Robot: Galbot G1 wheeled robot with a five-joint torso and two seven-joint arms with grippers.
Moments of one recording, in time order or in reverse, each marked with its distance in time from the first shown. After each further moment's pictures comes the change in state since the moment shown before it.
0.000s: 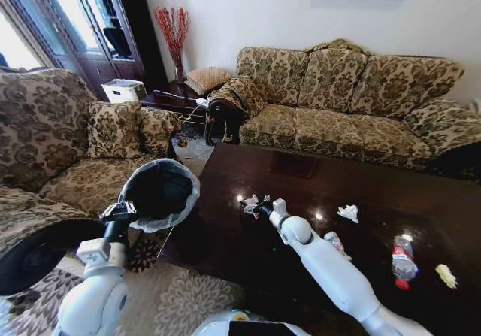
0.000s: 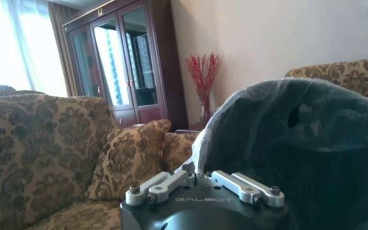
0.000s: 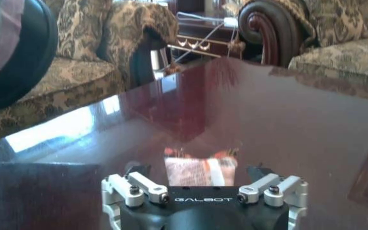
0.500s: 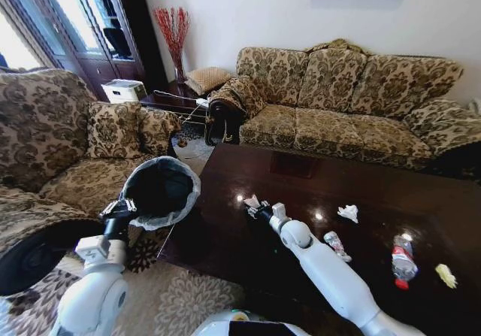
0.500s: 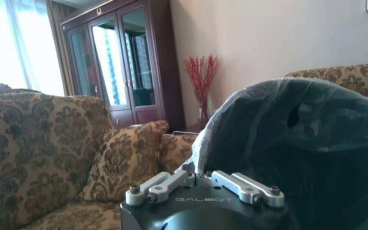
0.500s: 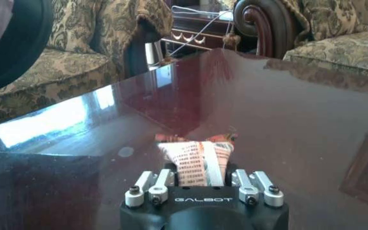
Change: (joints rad) left arm -0.014 0.021 -0.003 0.008 -0.034 0.002 -0.003; right arm -0.028 0.008 0.024 -0.009 -0.034 0.008 -0.001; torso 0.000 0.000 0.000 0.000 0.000
